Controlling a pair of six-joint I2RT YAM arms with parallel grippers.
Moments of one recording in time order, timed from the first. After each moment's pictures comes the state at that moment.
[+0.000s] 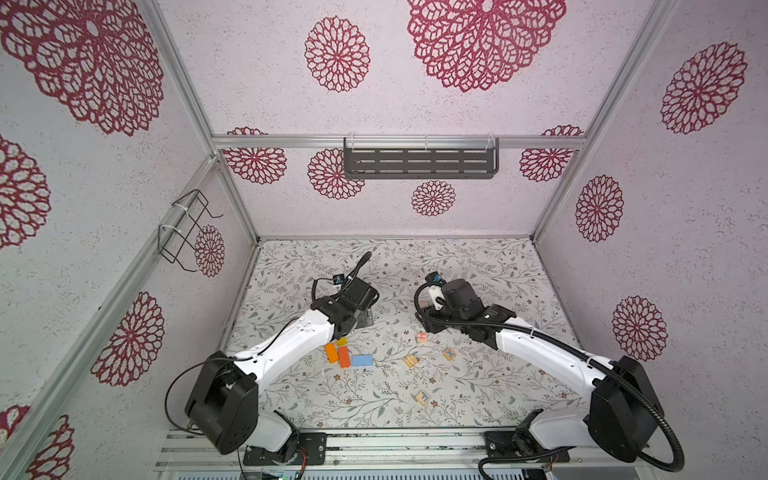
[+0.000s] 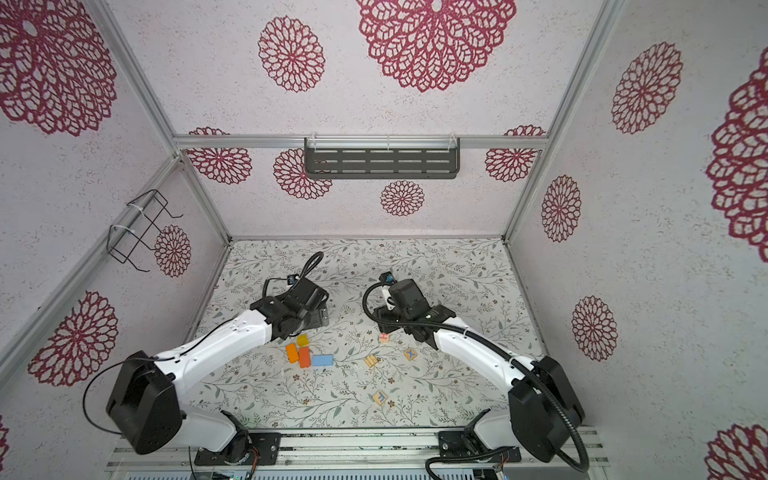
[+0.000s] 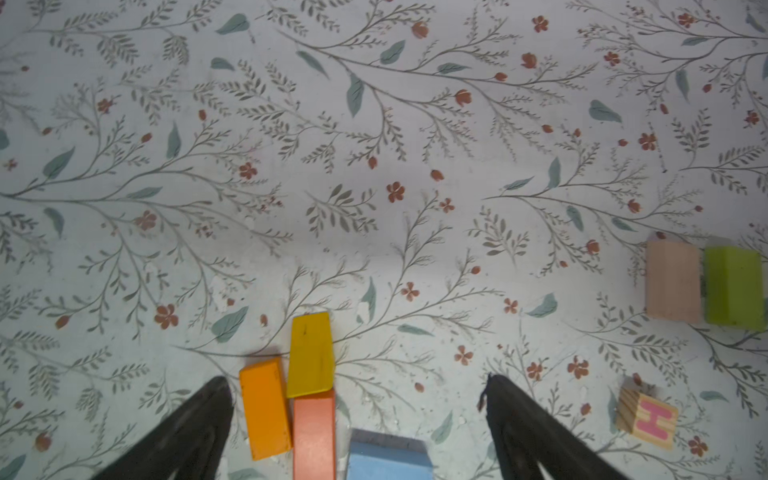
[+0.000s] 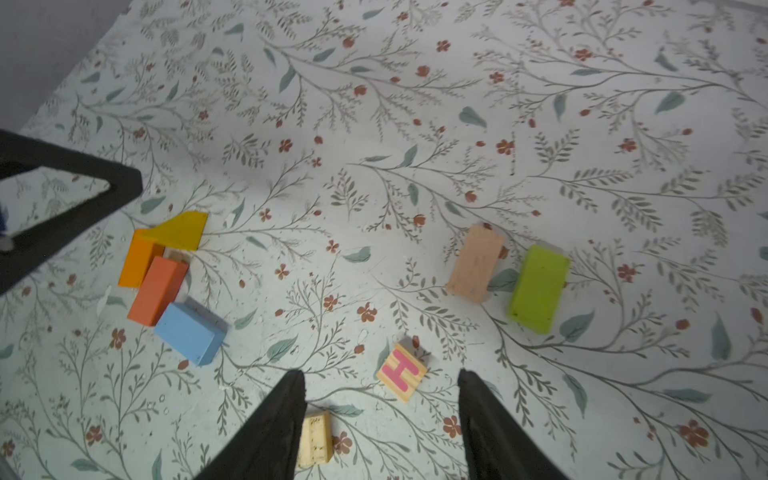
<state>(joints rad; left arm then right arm) -0.61 1.40 1.01 -0.71 -0.43 -0.78 0.71 1.40 0.97 -0.36 -0.02 0.18</state>
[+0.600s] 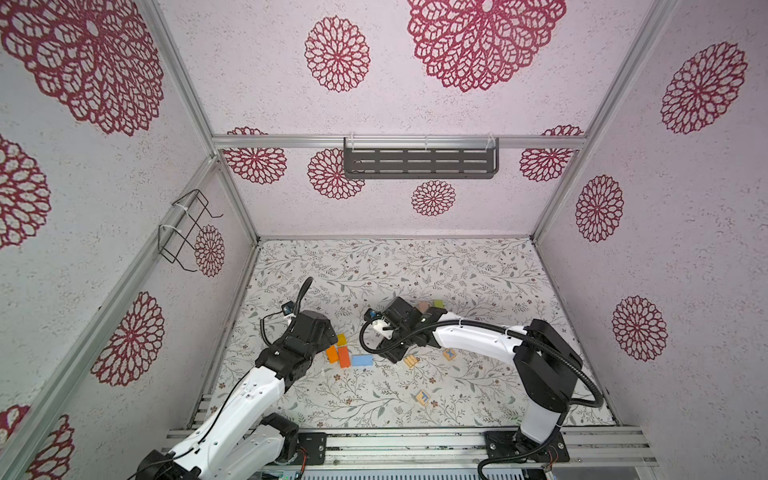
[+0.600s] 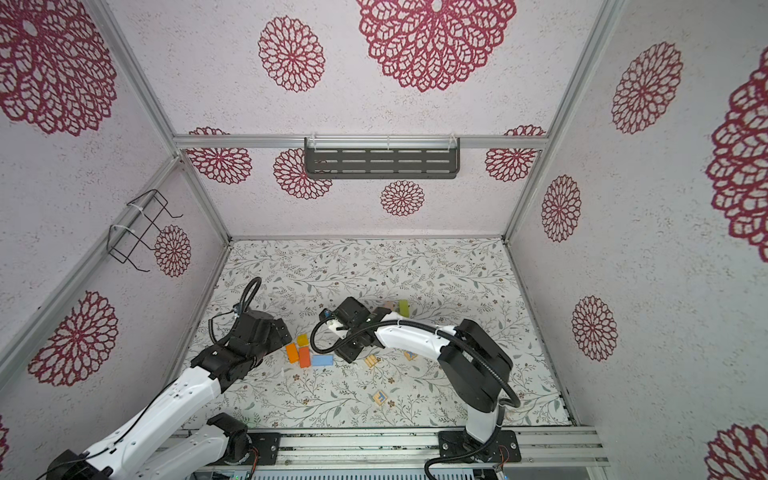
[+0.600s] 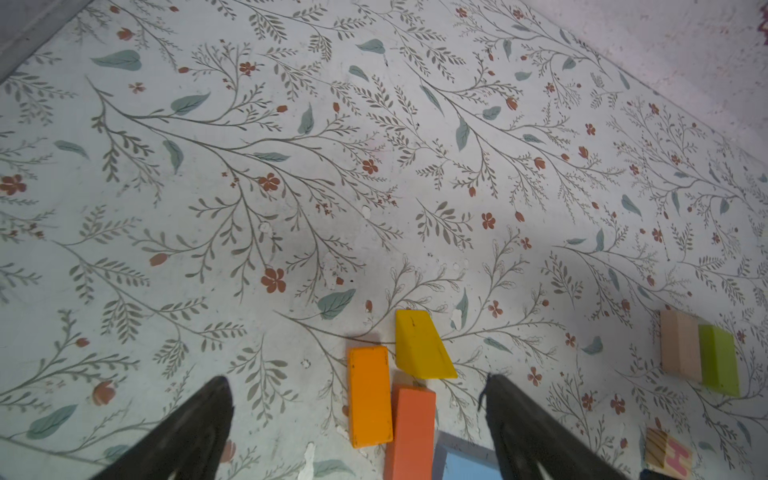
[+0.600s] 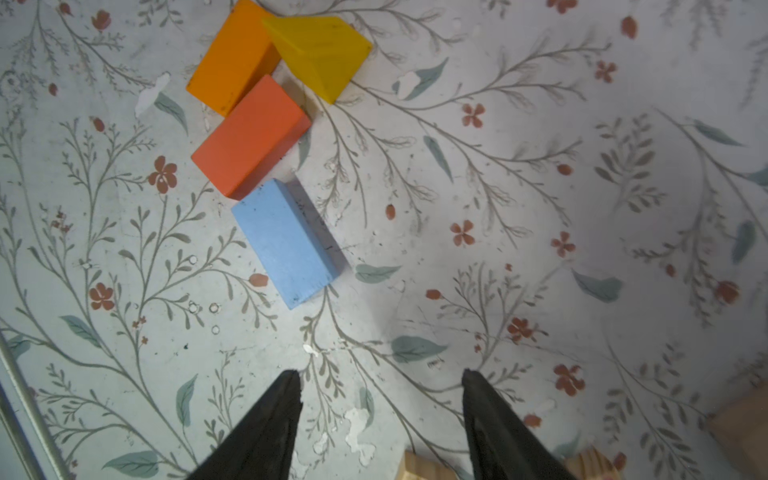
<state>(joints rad) -0.41 0.90 0.58 -0.55 -0.39 -0.80 0.97 1.82 1.27 -0.53 -0.11 -0.09</state>
